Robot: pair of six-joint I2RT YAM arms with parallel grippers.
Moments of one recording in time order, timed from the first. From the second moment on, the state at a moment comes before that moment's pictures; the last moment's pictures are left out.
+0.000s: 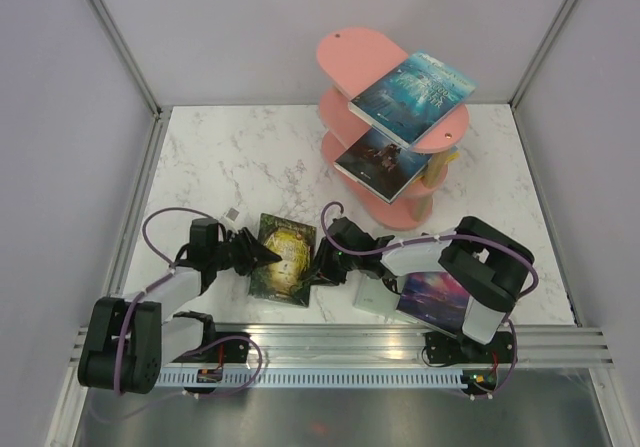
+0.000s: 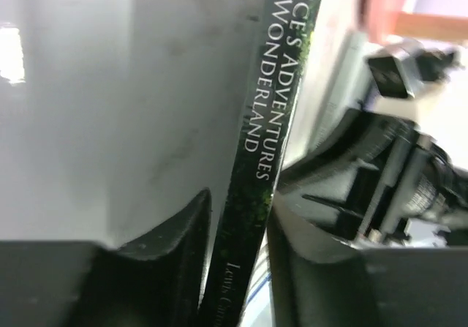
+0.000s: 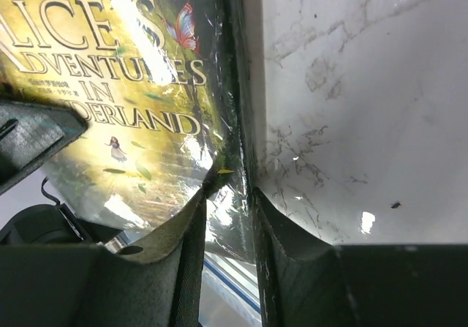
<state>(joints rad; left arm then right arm) -0.11 1.15 0.24 0.11 0.68 -0.77 0.96 1.76 0.77 0.17 -0.22 1.27</state>
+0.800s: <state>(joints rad) -0.06 1.01 0.74 -0.40 0.83 -0.72 1.12 1.19 0.80 -0.16 -0.06 1.13</state>
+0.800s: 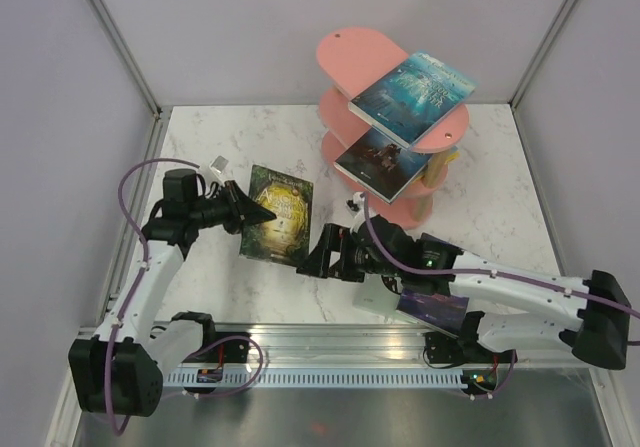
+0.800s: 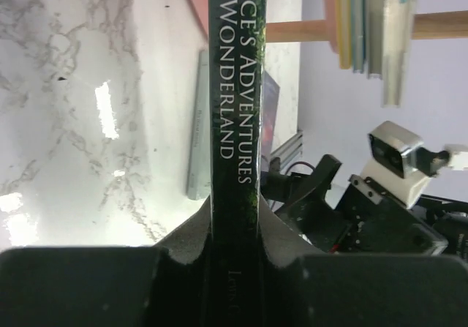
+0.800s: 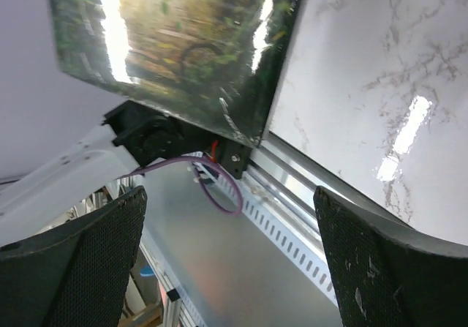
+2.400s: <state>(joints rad) -0.11 0.91 1.05 -0.07 1.28 -1.32 1.03 1.21 1.42 -0.35 0.08 0.91</state>
